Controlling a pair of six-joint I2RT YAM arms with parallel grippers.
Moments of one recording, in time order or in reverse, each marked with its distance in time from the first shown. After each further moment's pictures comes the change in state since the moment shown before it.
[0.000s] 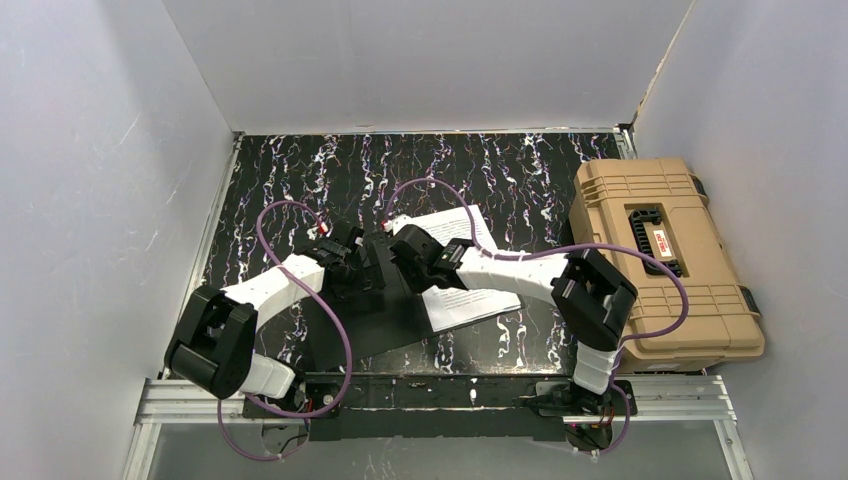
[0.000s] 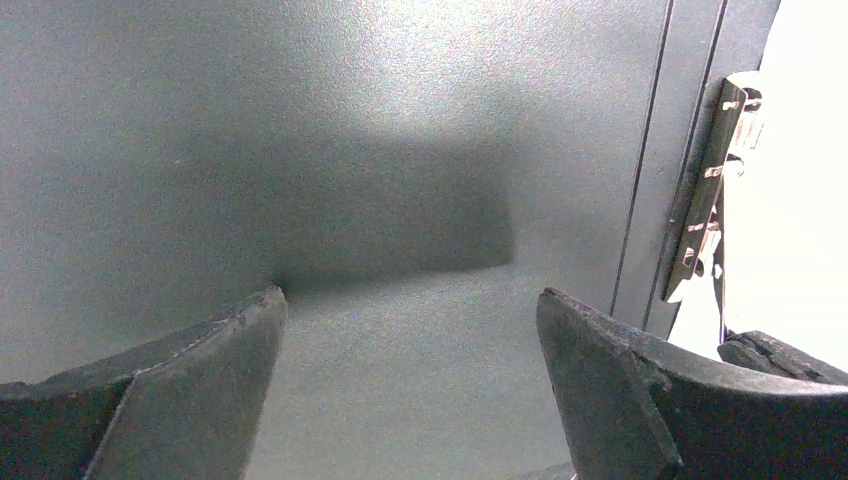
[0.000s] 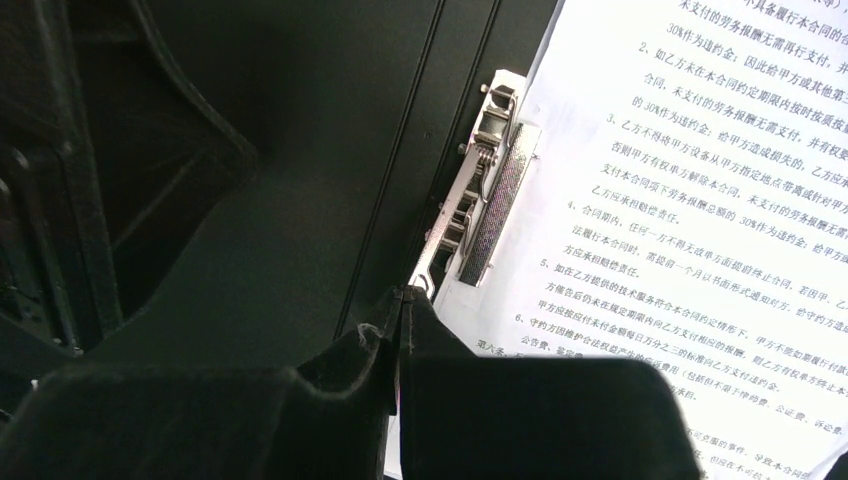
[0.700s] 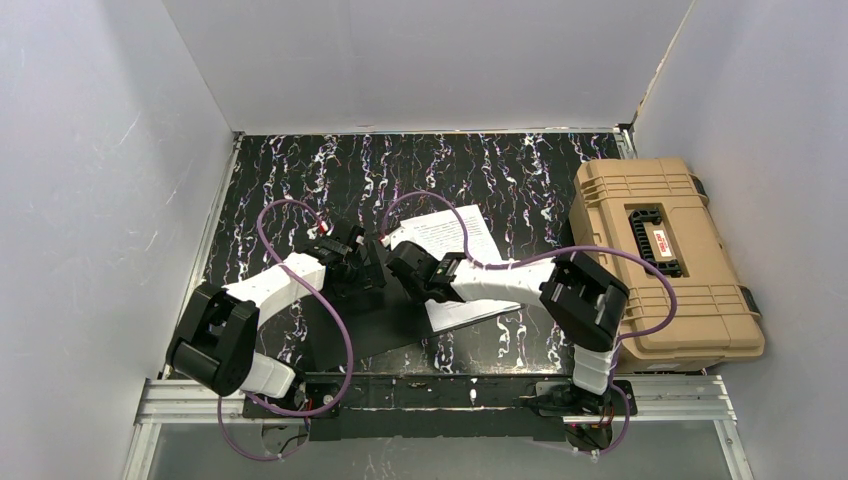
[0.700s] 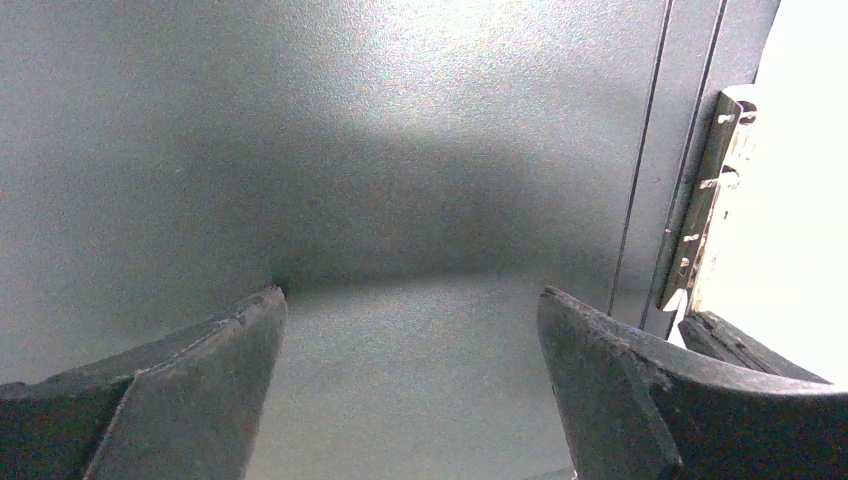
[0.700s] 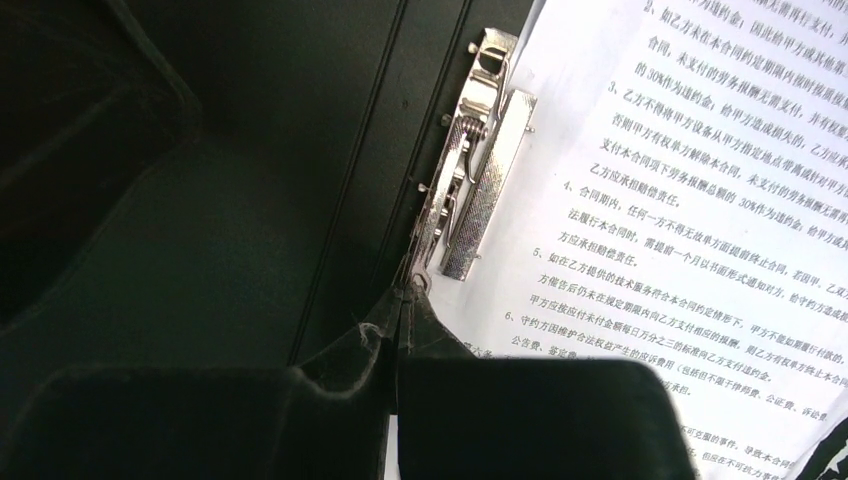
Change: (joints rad) left arm 0.000 0.015 0.011 0.002 -0.005 -0.008; right arm 0.045 0.032 -0.065 0.048 0.116 -0.037
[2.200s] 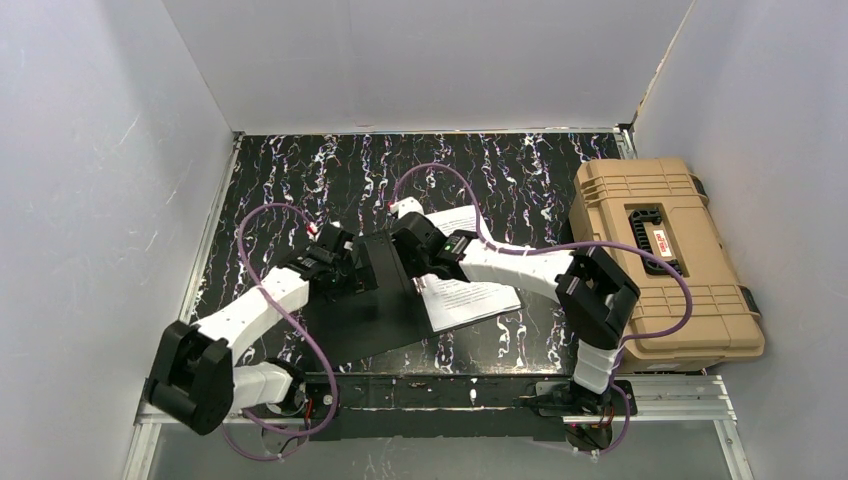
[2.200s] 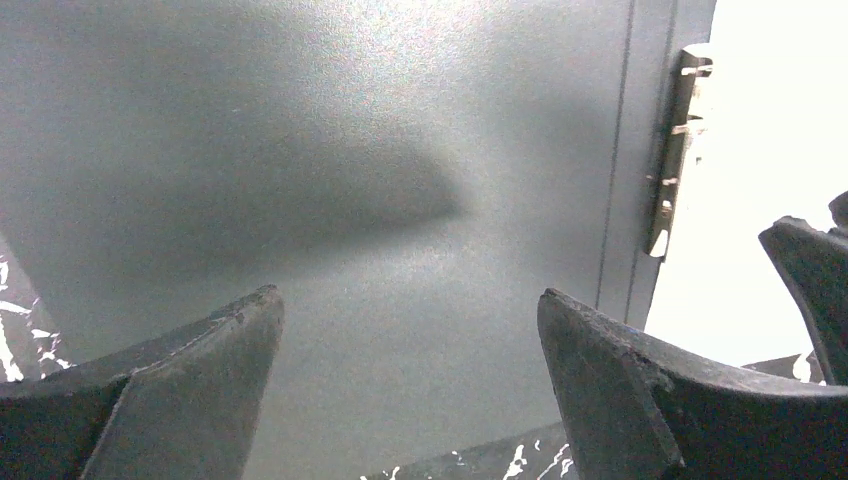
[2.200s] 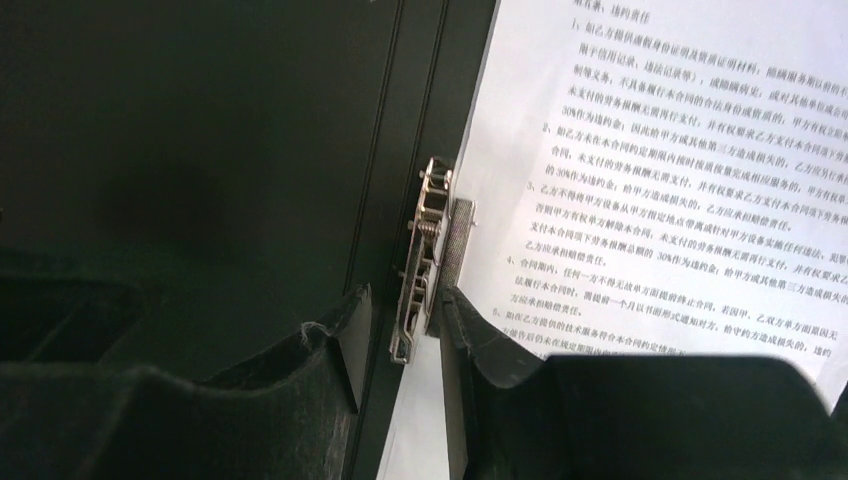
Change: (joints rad) left arm 0.000 -0.167 -0.037 -0.081 -0.013 0.017; right arm -0.072 -0.043 0.084 0.002 -0.025 0.077
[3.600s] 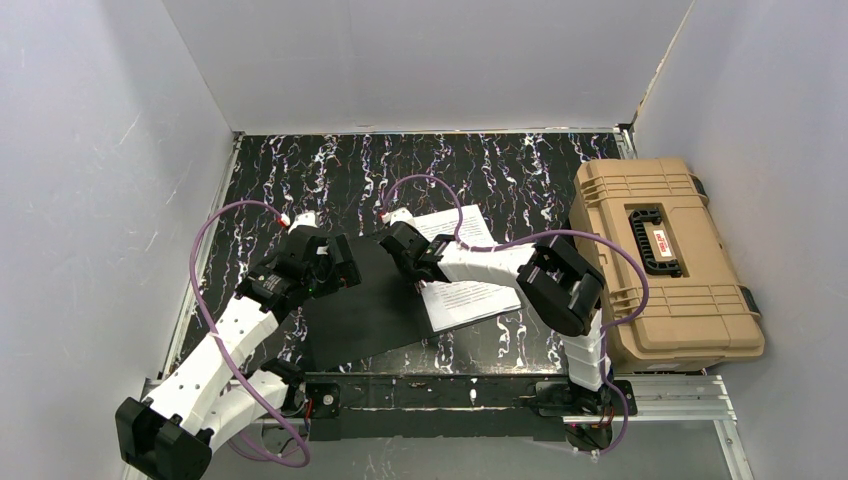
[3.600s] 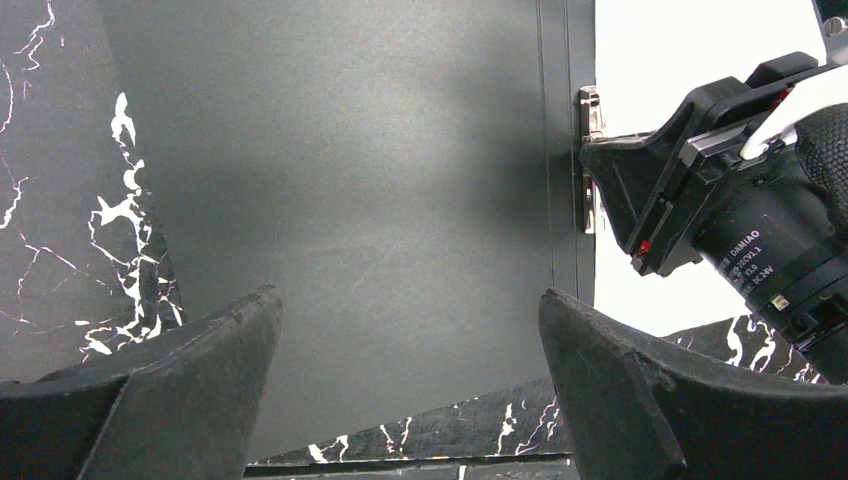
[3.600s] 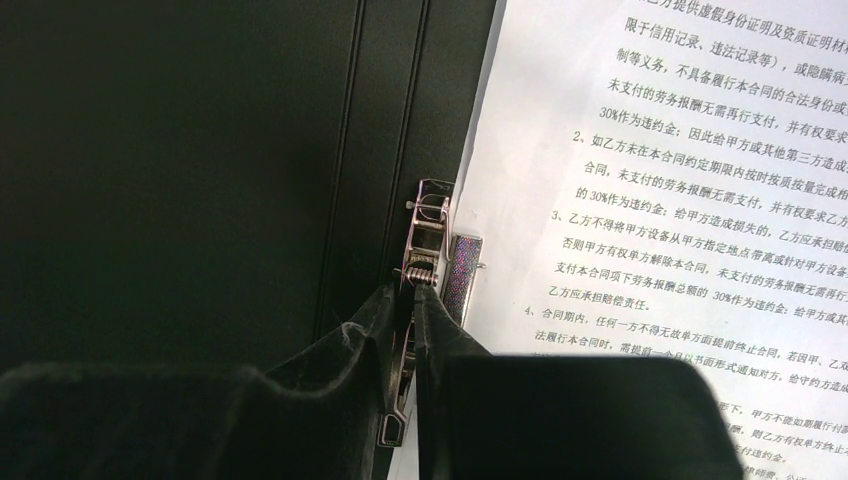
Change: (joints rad) left arm 0.000 -0.351 0.081 -0.212 -0.100 0.041; right arm -0.006 0.185 0.078 0.006 0.047 0.008
